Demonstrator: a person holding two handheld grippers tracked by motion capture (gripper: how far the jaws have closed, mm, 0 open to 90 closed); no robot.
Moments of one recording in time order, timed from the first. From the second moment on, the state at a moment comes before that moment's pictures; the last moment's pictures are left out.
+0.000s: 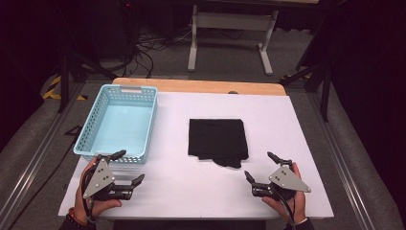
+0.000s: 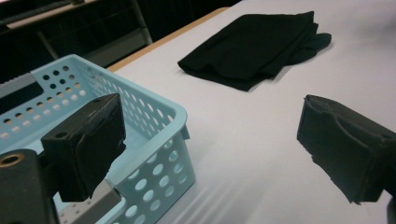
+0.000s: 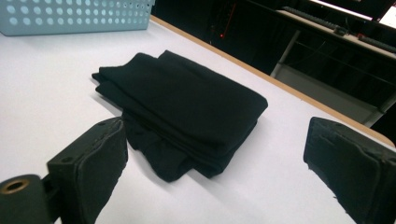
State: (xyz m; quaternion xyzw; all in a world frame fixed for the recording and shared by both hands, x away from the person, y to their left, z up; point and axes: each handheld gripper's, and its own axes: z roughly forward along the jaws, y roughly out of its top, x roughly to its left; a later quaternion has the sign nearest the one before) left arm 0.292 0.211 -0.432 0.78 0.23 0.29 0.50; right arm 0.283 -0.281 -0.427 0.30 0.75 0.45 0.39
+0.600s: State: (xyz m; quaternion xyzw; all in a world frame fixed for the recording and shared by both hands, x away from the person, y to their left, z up) left arm 0.290 0.217 -0.437 0.78 0.23 0.28 0.50; right arm 0.299 -0.276 -0.427 0.31 0.77 0.43 0.36
